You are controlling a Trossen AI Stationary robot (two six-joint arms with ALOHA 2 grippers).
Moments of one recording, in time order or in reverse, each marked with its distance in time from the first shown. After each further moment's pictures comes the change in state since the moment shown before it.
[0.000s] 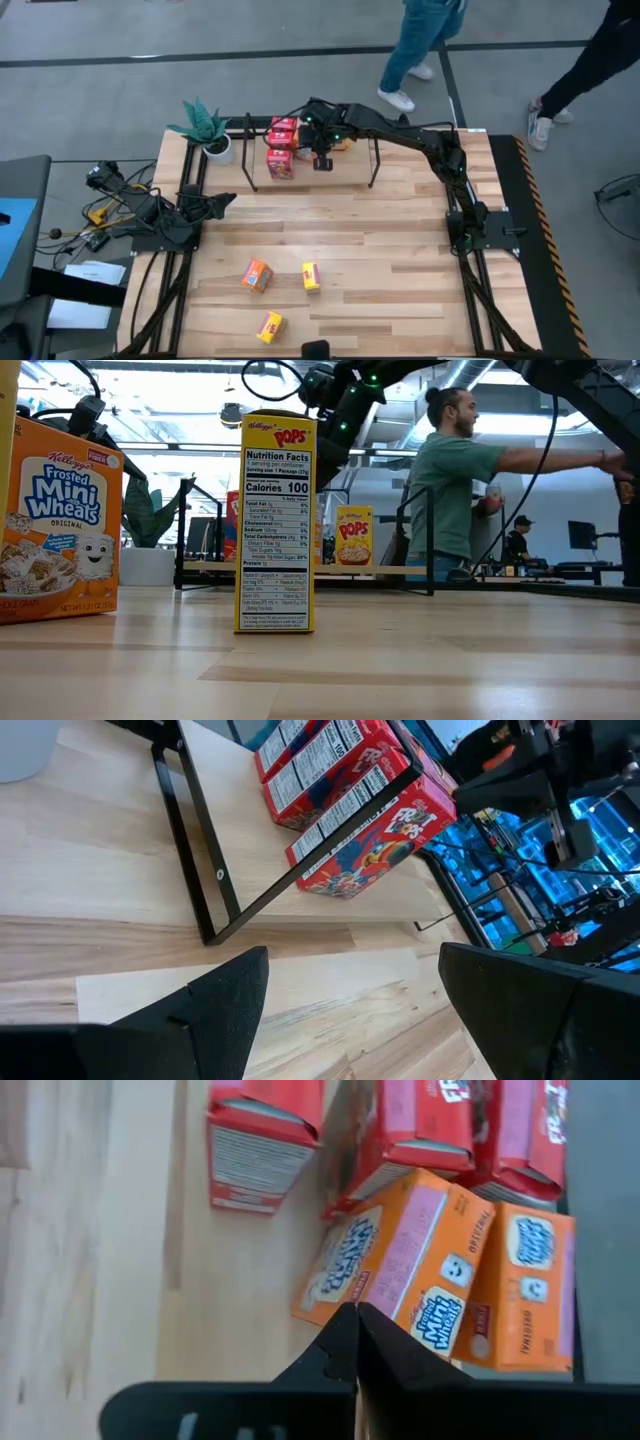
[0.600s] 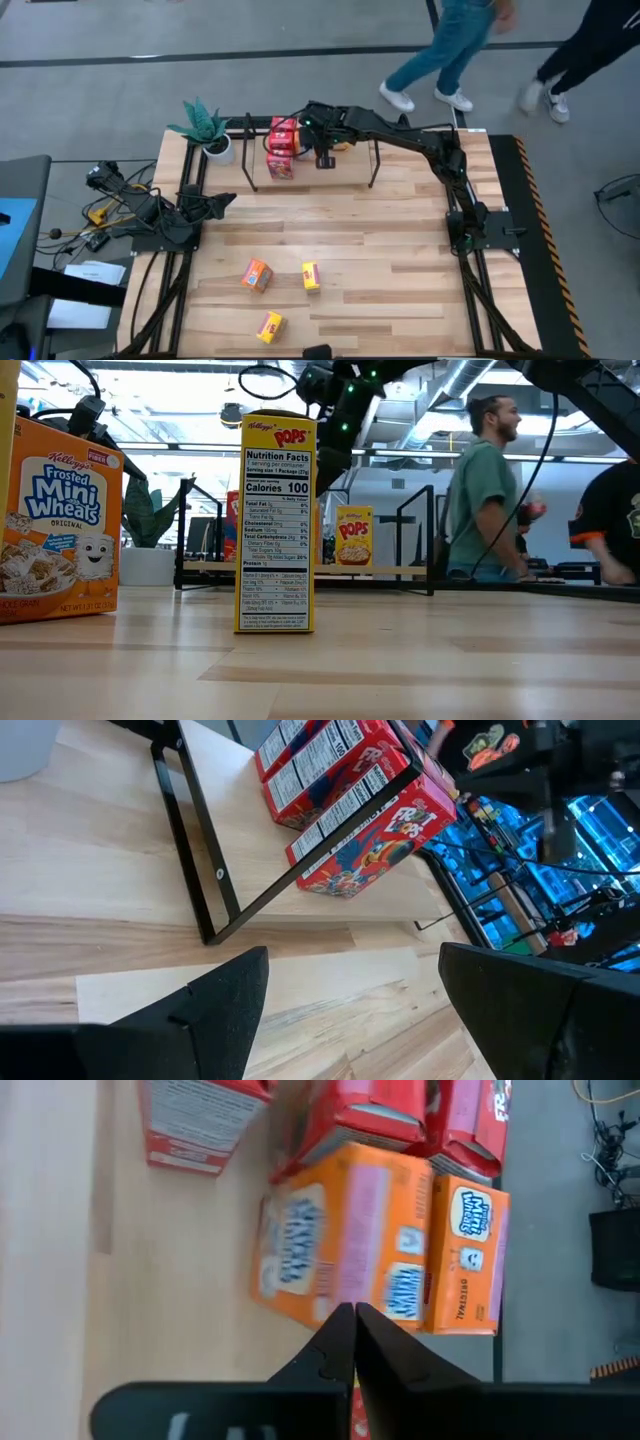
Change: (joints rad) left arm 0.000 0.000 0.000 0.000 0.002 0.000; right arm 0.027 -0.009 0.000 -0.015 0.176 -0.066
